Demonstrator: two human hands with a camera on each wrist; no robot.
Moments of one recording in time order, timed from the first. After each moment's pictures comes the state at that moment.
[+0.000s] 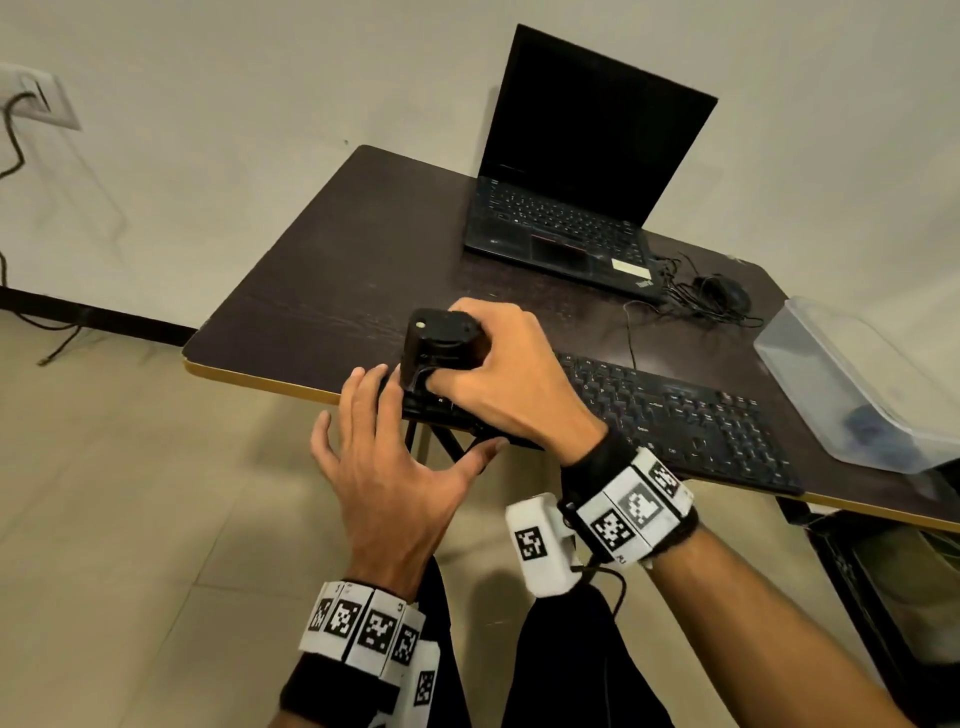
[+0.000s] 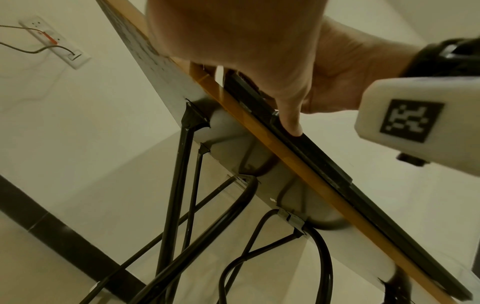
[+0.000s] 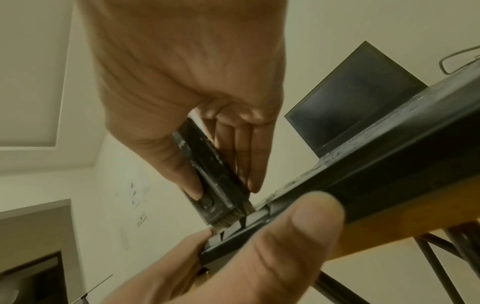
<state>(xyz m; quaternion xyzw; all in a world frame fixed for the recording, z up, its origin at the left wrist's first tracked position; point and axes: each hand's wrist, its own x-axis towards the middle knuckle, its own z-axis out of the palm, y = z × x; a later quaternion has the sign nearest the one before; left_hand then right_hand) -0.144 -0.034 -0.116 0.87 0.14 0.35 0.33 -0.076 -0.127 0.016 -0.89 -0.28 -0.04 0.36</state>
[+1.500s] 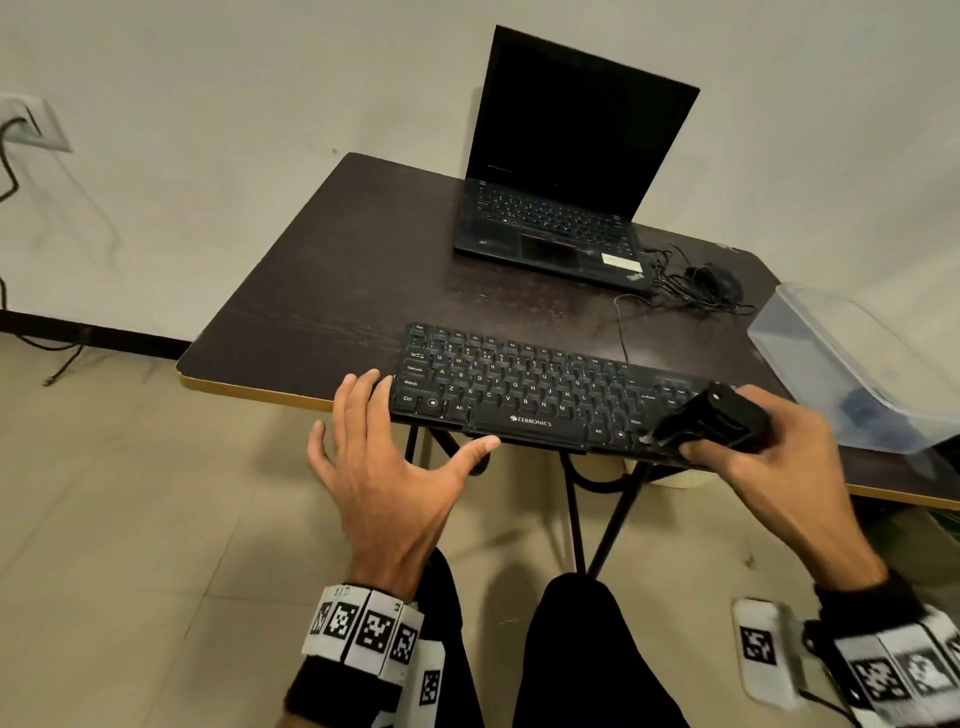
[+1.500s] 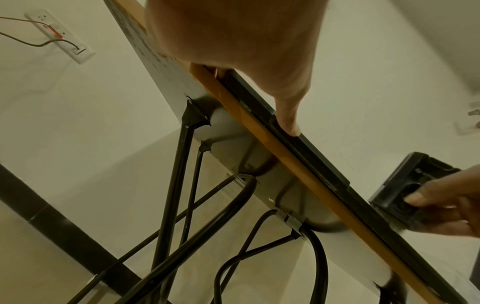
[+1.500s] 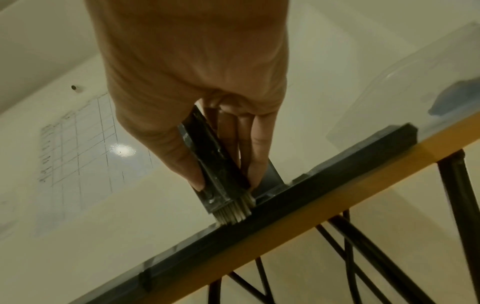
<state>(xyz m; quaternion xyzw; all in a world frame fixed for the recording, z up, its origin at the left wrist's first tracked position) -0.143 -0.035 -0.115 0.86 0.15 0.34 0.34 -0.129 -0.330 0.012 -0.92 -0.04 -0.12 0.37</state>
